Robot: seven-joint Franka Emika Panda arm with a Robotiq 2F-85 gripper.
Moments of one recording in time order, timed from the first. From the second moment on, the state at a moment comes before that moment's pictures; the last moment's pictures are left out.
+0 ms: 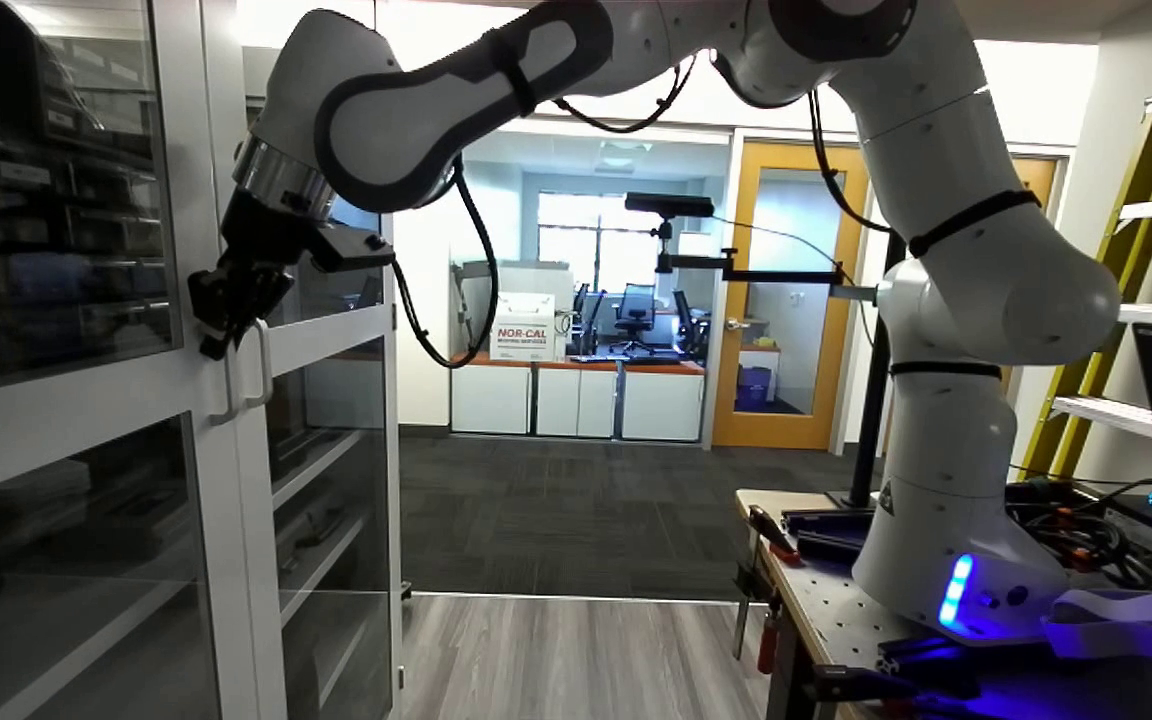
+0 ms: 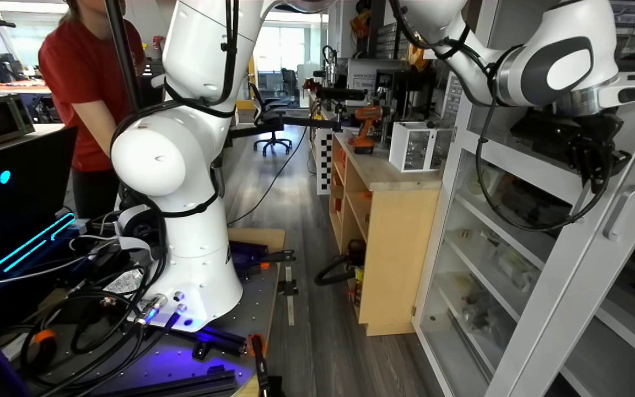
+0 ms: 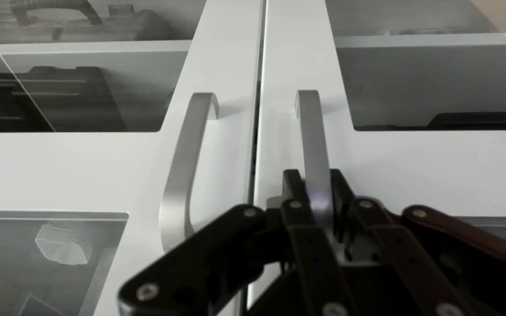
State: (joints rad) arm 0.01 0.45 0.04 -1.67 -0.17 2.62 0.14
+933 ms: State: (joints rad) arm 0.08 0.36 0.04 -1.63 -0.18 2.30 0.04
